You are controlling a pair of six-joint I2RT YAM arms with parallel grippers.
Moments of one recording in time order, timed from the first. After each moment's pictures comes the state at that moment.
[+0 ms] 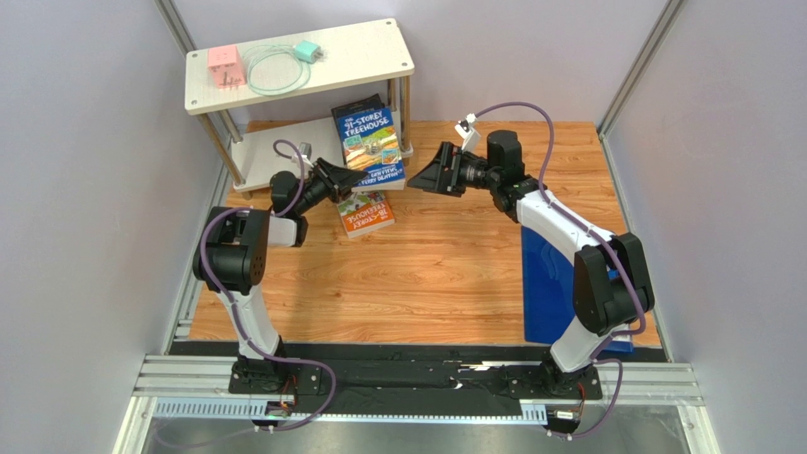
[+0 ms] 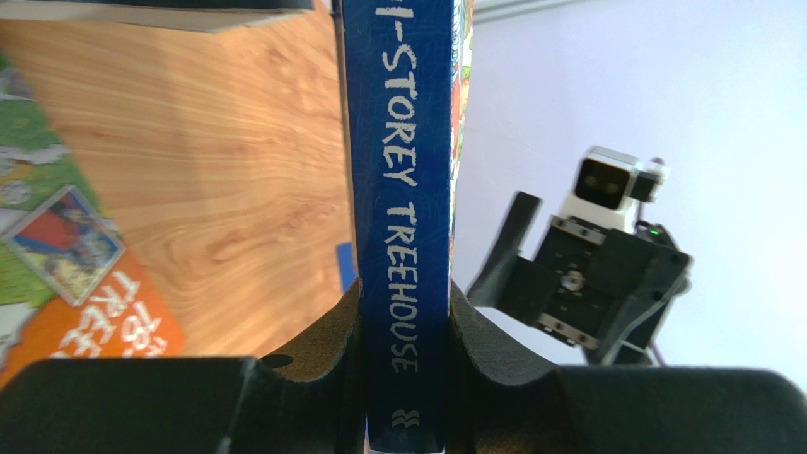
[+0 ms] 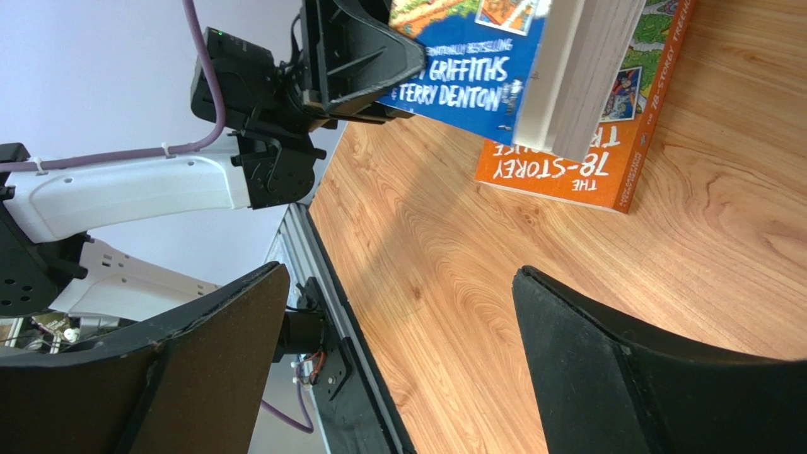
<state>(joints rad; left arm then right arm) -0.10 1.88 0.82 1.12 0.73 -1.36 0.37 1.66 1.21 0.14 -0.78 0.71</state>
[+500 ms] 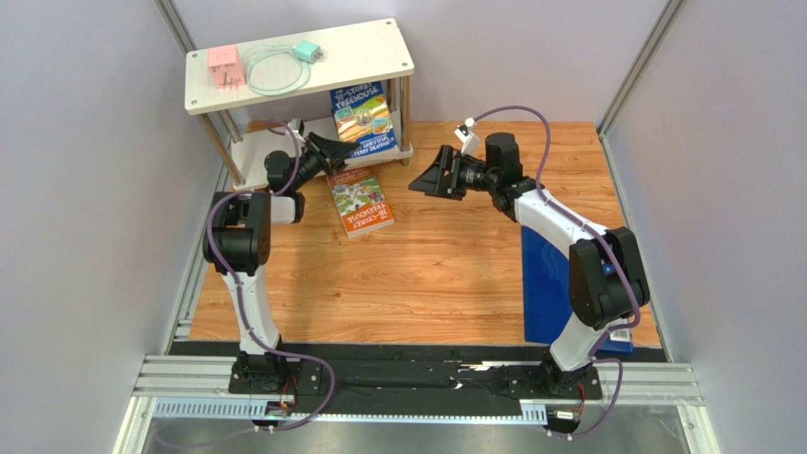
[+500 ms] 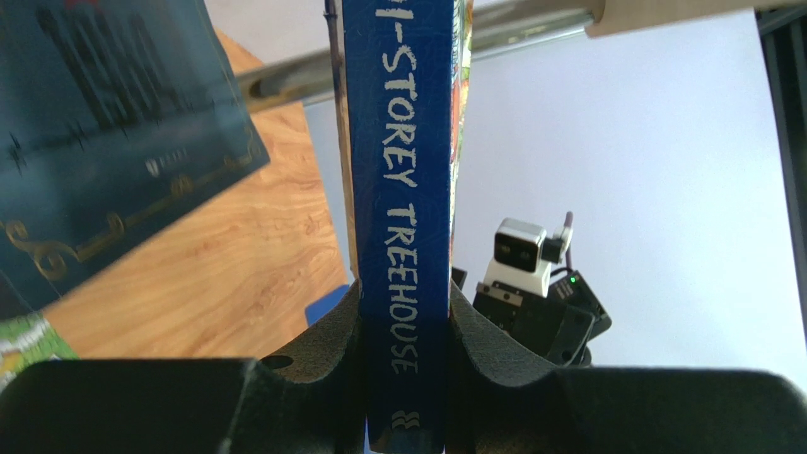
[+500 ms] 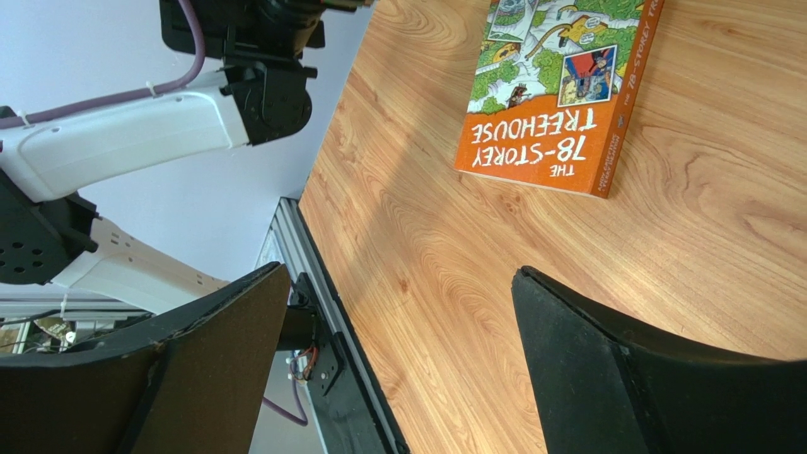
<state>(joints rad) -0.04 2.05 1.08 1.20 0.78 -1.50 0.36 1.70 1.21 0.13 -0.79 0.70</state>
